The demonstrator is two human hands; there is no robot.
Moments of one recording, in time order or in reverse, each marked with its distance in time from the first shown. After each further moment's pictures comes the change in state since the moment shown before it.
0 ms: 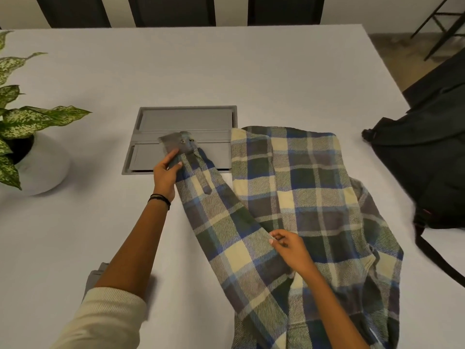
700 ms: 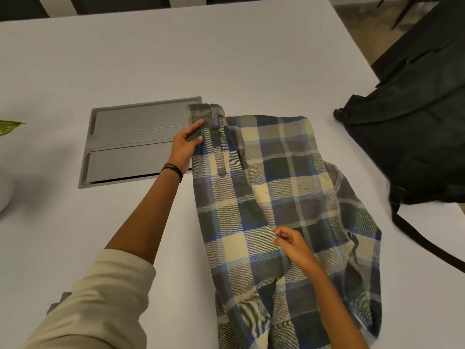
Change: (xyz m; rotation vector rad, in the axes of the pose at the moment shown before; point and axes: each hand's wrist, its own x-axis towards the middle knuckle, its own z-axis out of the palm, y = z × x) left_hand 0.041 0.001 0.142 0.115 -0.399 0.039; right_hand -0.002 0.040 -0.046 0.277 0.004 0.198
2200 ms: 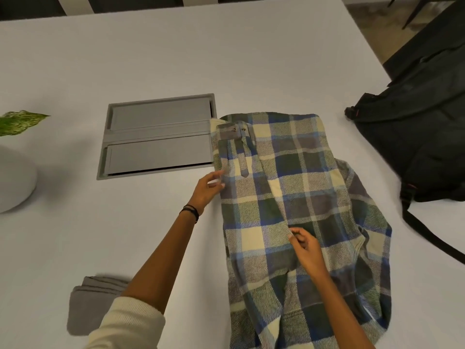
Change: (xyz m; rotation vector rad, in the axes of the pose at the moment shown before) left_hand -0.100 -0.062 -0.004 0.252 -0.121 -0.203; right_hand -0.016 0.031 0.016 -0.047 0.242 -0.140
